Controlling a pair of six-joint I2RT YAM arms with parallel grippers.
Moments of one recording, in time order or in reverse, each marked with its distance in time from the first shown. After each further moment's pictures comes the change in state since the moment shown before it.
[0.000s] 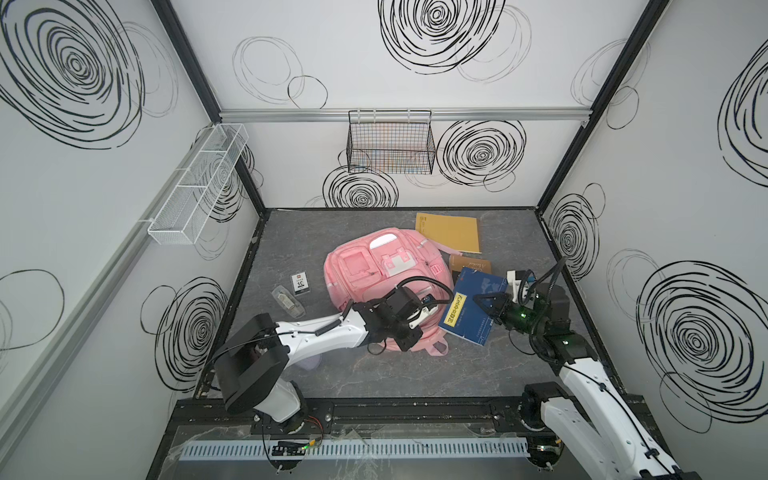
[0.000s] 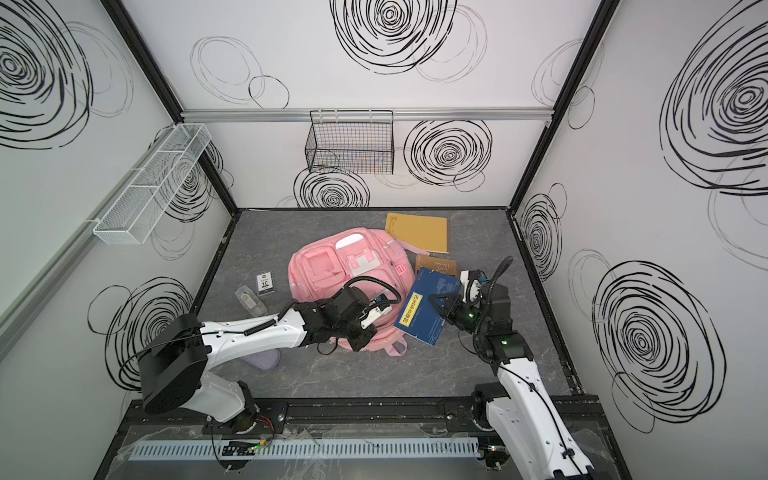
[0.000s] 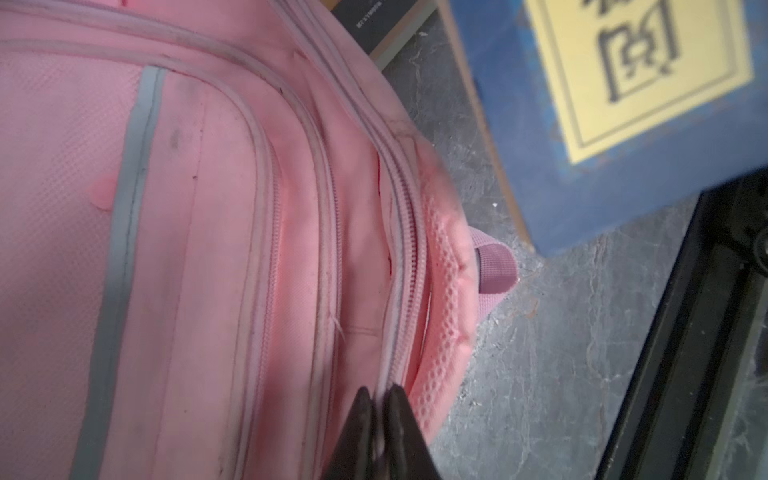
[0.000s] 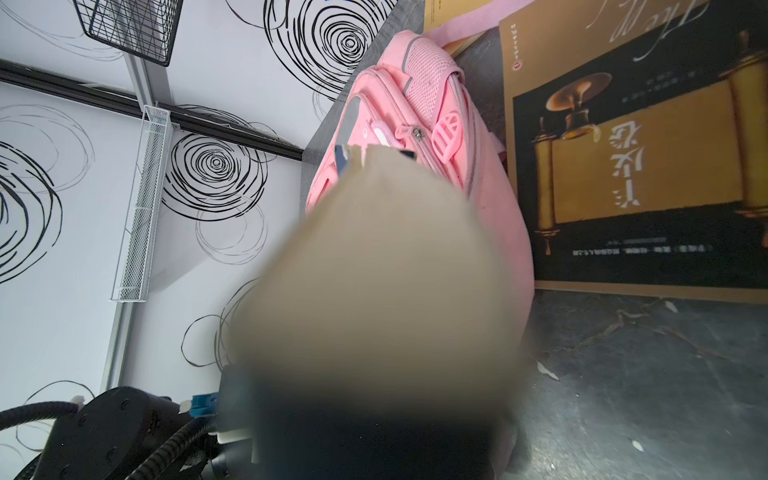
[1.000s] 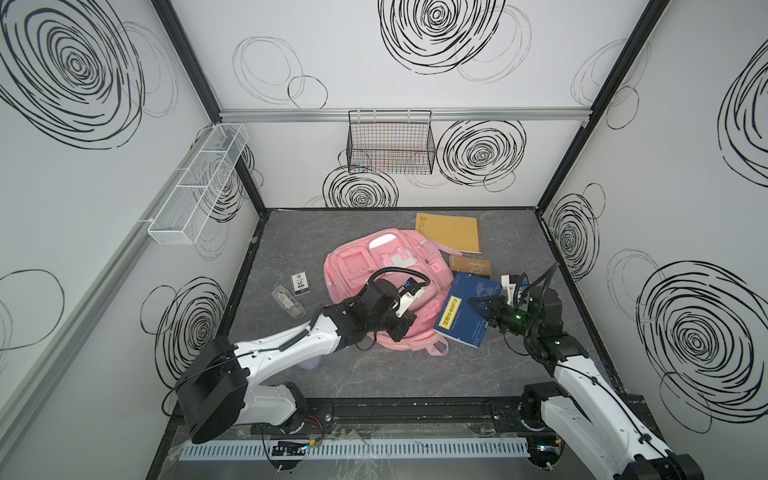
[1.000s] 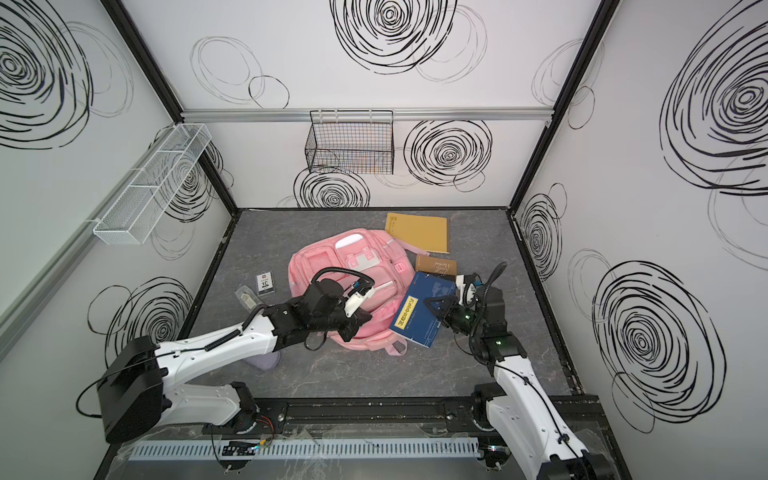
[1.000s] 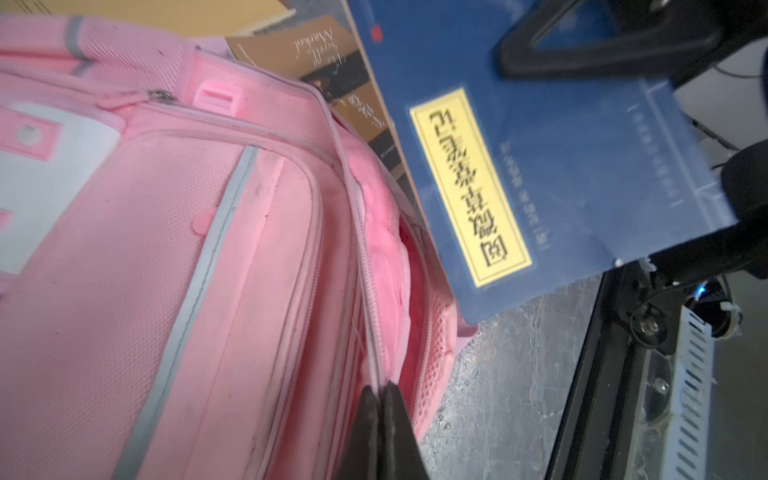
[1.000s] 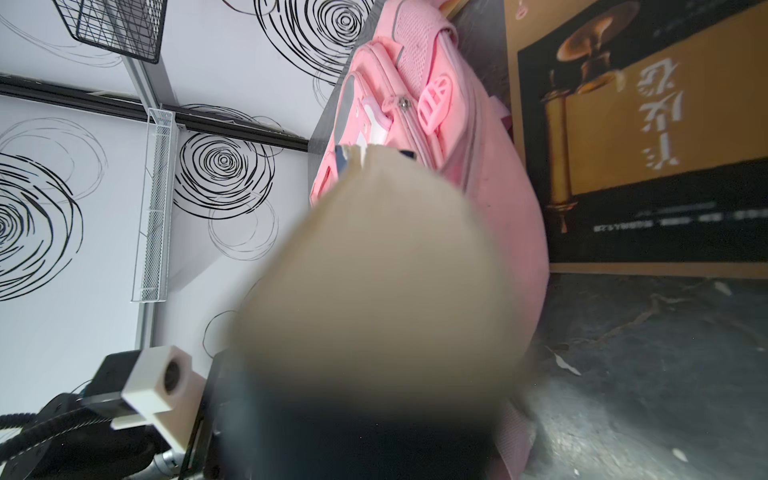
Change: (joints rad) left arm 0.087 -0.267 -0.120 0.158 0.069 -0.113; right arm 0.066 0.071 -0.087 0.181 -0.034 0.147
